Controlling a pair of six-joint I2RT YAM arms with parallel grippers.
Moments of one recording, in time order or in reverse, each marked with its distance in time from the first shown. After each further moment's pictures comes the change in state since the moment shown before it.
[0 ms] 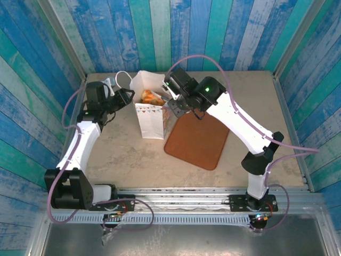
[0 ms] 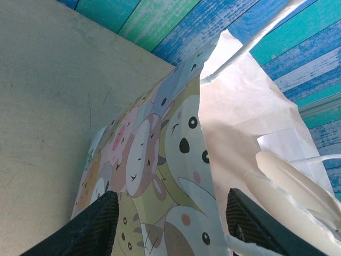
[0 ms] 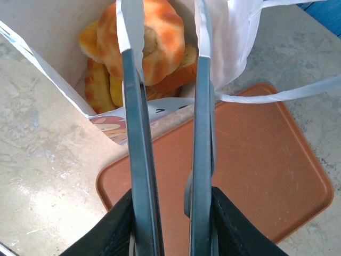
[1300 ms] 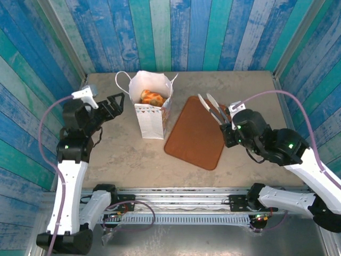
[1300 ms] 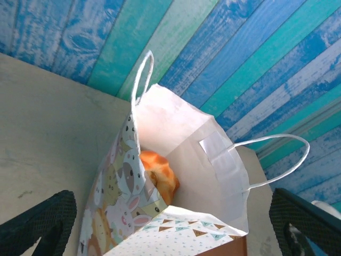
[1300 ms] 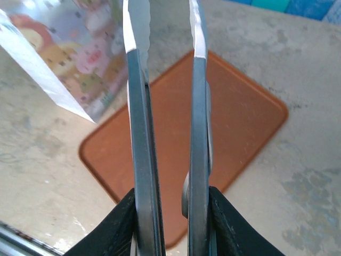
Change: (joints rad) left arm 0.000 -0.480 0.001 -0.232 -0.145 0.046; right arm 0.000 -0.912 -0.930 0.218 0.133 0.248
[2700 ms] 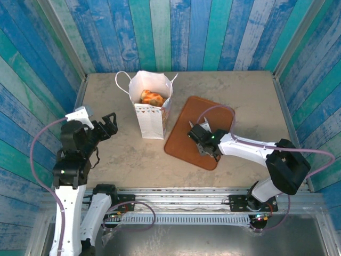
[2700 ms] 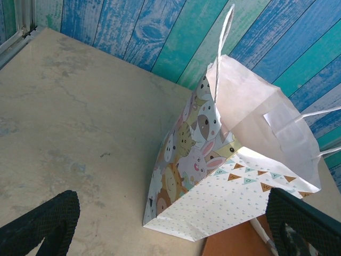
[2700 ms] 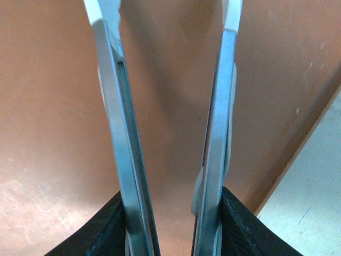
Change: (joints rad) left arm 0.000 -0.203 -0.092 -0.227 -0.196 0.087; right arm -0.048 0.550 -0.434 0.473 0.070 0.058
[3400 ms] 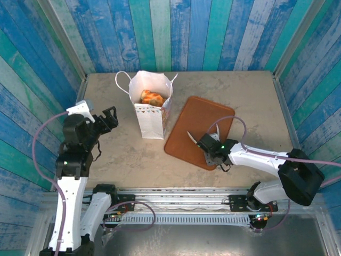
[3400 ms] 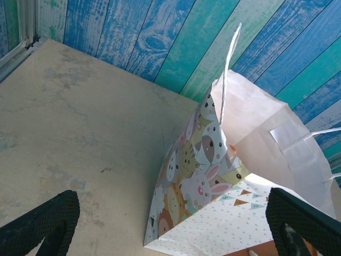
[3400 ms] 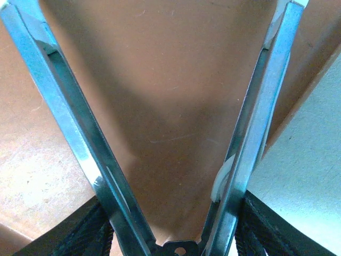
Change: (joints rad) left arm 0.000 0.075 -0.010 0.108 -0.023 -0.004; right arm 0.000 -0.155 -0.192 0.006 -0.127 0.116
